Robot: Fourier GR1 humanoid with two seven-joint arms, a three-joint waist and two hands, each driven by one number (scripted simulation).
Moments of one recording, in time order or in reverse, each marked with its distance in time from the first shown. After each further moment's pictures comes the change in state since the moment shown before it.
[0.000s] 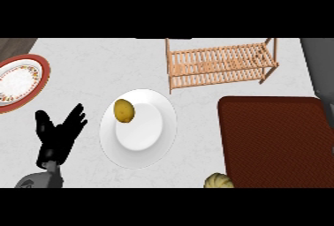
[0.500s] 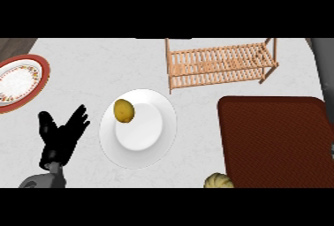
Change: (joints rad) left arm 0.010 -0.017 -0.012 -0.013 -0.008 0.008 0.009; right arm -0.034 0.012 -0.133 0.045 -0.097 -0.105 0.052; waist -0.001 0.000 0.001
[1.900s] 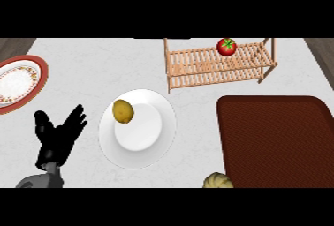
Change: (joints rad) left arm 0.003 0.007 0.013 -0.016 0.010 -0.005 0.019; right arm 0.044 -0.336 -0.365 0.063 -0.315 -0.157 0.037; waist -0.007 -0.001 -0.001
